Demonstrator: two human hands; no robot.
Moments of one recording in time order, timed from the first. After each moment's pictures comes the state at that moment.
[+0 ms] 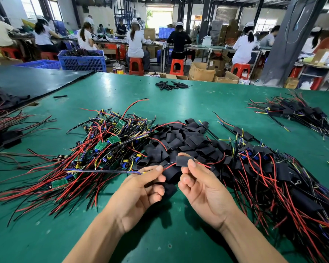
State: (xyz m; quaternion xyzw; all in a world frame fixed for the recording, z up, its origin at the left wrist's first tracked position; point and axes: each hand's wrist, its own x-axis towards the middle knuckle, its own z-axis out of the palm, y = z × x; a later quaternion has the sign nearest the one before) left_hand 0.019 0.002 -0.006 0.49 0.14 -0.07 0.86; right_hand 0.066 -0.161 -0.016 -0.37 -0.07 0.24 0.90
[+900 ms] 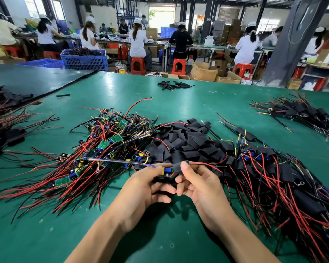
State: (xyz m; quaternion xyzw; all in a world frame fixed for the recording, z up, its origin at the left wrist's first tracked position) left_hand 0.019 0.001 -0.010 0.54 0.08 -0.05 0.84; right_hand 0.063 -0.150 -0.023 -0.53 -0.06 0.13 0.84
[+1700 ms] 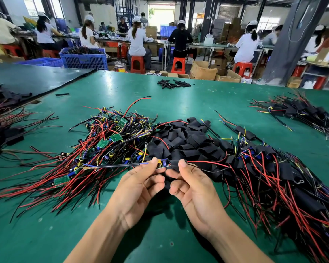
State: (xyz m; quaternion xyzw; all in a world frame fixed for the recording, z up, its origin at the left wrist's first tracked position) left_hand 0.020 0.003 -0.005 0.44 0.15 0.00 0.89; right_hand 0.048 -0.137 -0.016 -0.46 -0.05 0.18 0.87
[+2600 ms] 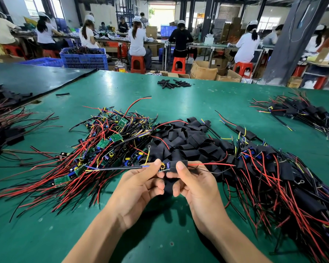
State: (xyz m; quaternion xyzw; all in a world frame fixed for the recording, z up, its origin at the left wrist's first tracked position) left_hand 0.015 0.005 -0.004 0.50 0.09 -0.02 0.86; right_hand 0.053 -0.140 -0.026 -0.55 -0.10 0.07 0.82
